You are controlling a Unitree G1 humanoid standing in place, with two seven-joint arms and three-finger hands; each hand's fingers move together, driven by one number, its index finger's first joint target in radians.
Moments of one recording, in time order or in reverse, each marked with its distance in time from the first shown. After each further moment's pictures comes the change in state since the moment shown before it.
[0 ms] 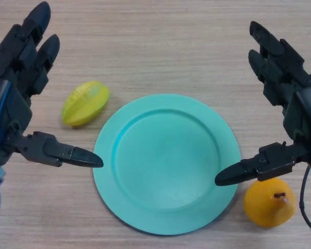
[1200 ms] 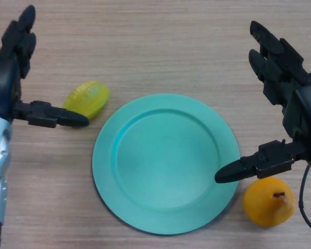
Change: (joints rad) left arm -0.341 0.069 -0.092 0.836 0.193 -0.359 0.150; right arm -0.011 0.000 -0.003 0.018 0.004 0.000 -0.008
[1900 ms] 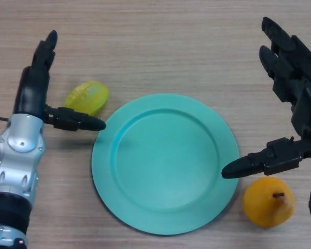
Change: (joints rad) left arm -0.150 -0.071 -0.081 0.412 0.202 -0.094 0.149; right arm 0.003 -0.003 -0.037 0.013 0.009 -0.030 0.000
